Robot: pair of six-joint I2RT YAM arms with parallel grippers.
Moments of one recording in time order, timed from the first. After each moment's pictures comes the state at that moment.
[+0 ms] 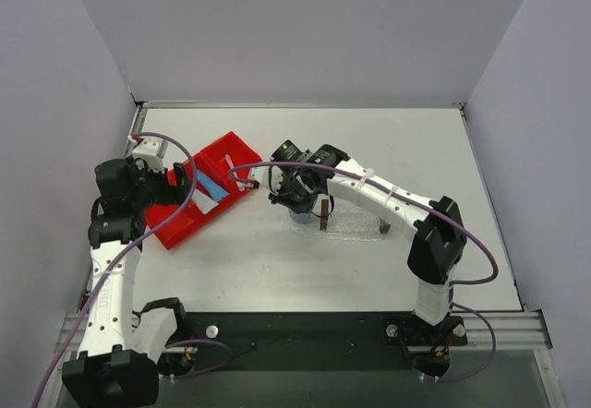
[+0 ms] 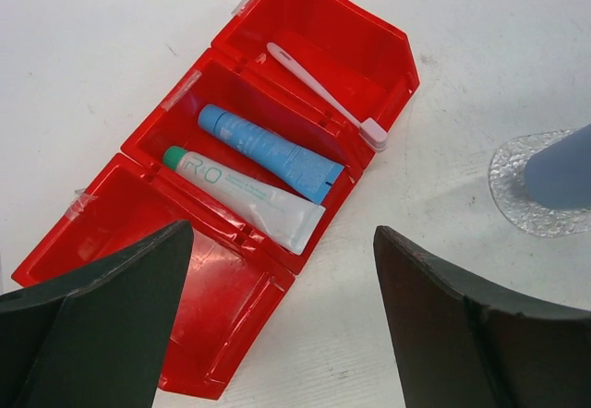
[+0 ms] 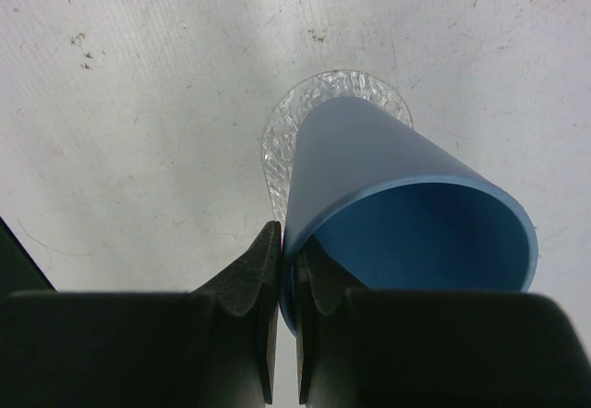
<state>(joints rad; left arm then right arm) 0.16 0.91 0.86 -0.42 0.42 0.08 0.88 1.85 1.67 -0.98 -0.06 -0.48</state>
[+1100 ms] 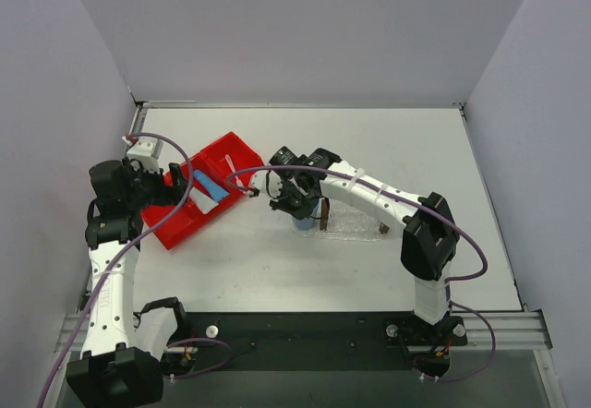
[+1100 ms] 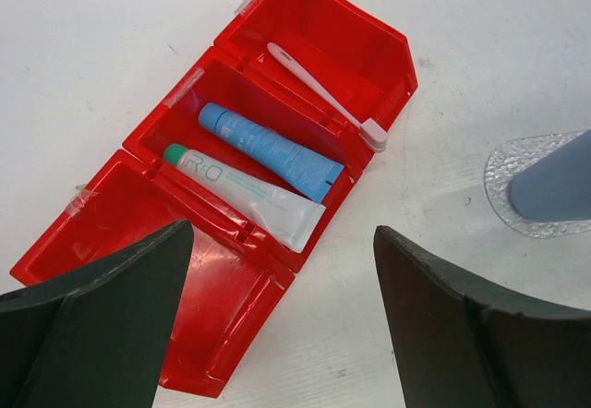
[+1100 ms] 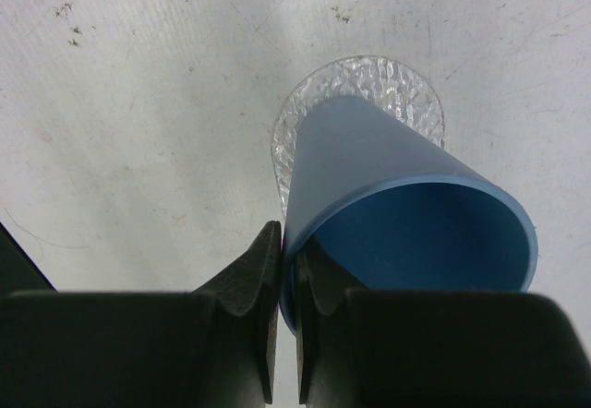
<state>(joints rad) 0.22 0.91 0.86 -0.42 0.47 0.08 0.88 1.90 1.65 -0.99 -0.07 -0.50</state>
